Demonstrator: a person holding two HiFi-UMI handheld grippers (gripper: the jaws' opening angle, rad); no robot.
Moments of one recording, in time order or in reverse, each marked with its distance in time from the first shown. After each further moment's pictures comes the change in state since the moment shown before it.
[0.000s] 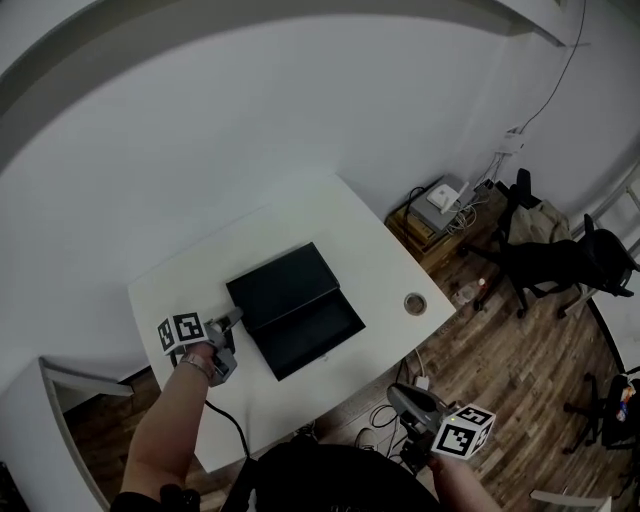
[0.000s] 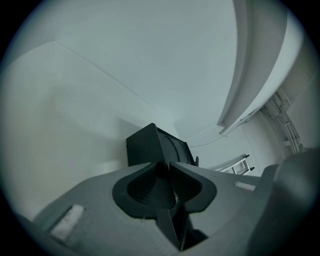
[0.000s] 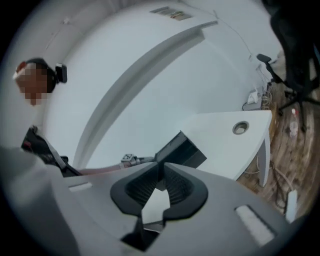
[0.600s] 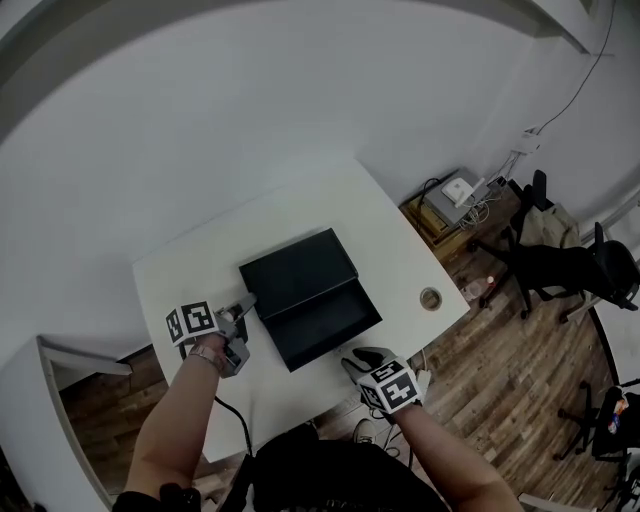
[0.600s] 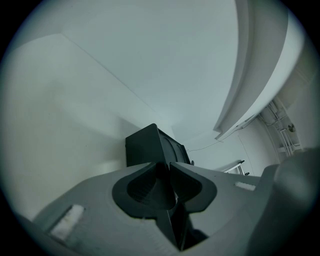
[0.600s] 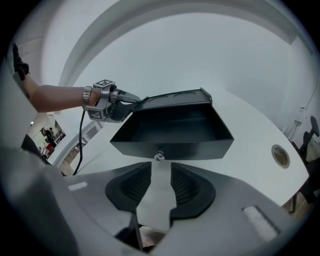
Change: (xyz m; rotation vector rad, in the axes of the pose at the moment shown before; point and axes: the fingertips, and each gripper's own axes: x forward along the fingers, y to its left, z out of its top) left arm 0.002 -0.003 -0.004 -0.044 -0.036 -0.059; right arm 0.147 -0.054 -0.090 -0.563 0.575 -0.161
